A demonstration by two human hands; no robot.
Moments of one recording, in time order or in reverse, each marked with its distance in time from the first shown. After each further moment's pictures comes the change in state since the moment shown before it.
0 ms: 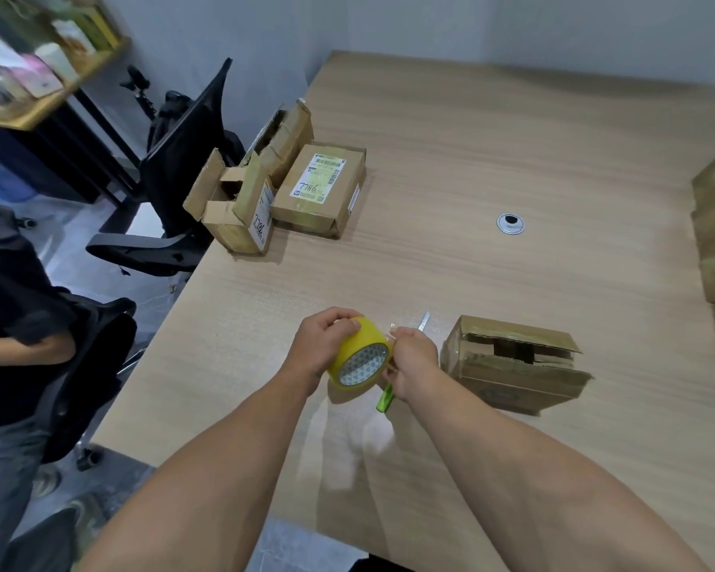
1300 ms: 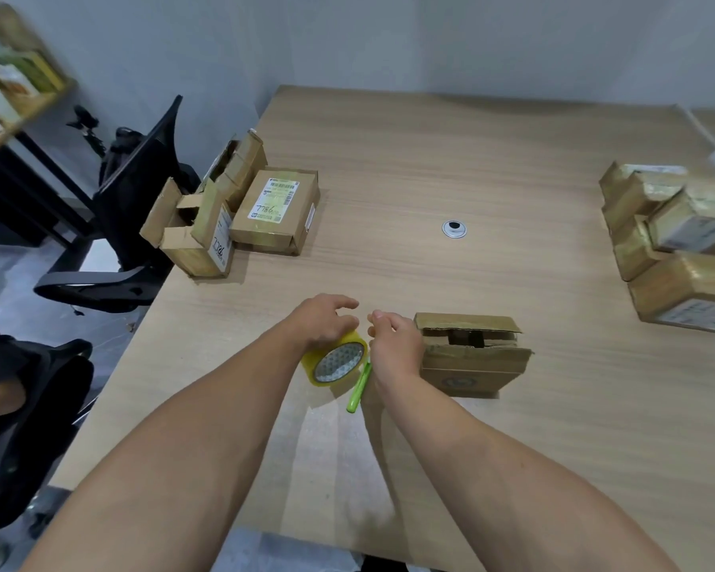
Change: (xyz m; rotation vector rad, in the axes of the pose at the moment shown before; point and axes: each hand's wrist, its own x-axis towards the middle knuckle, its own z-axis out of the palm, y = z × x) left_hand 0.026 0.048 0.030 0.945 -0.319 0.150; right_hand -0.031 -0.008 -0.021 -0.169 0.177 -0.605
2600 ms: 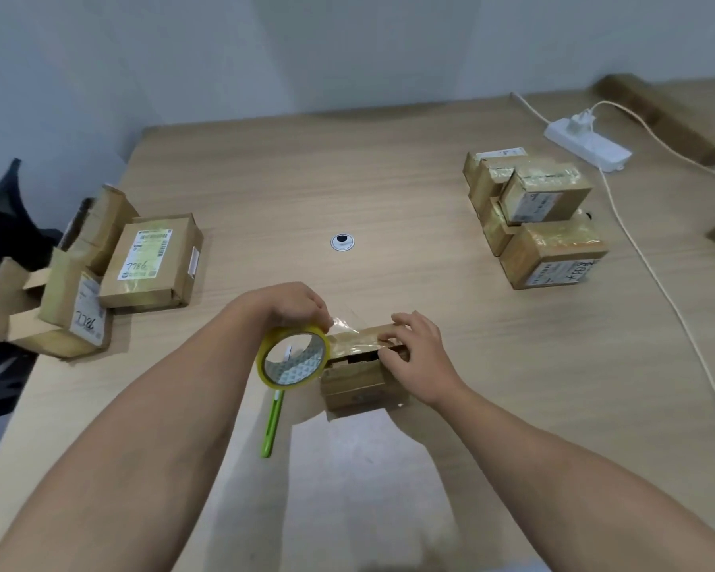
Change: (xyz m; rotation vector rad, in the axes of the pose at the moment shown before) left_hand 0.039 0.156 -0.001 0.184 -0.317 0.157; right_hand 0.049 0.009 -0.205 -0.558 -0.195 -0.313
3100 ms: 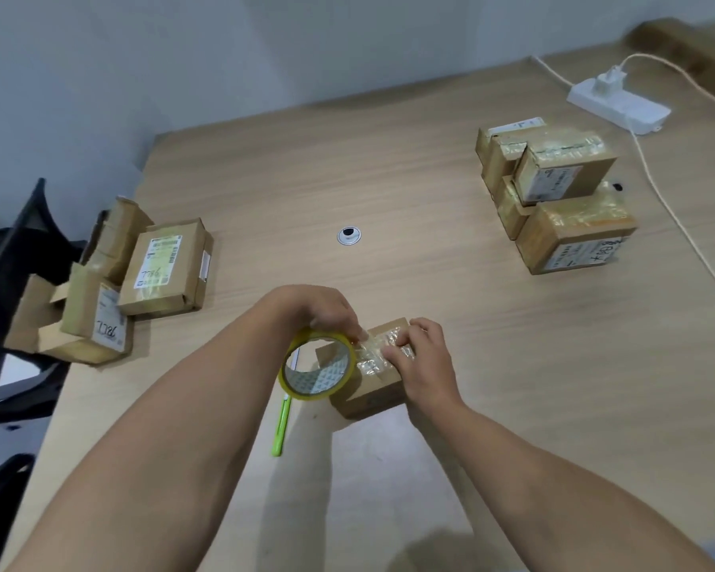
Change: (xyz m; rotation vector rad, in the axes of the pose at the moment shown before) left_hand 0.008 0.053 0.014 0.192 -0.213 -0.086; right_hand -0.004 0.016 0.020 0.250 0.173 0.121
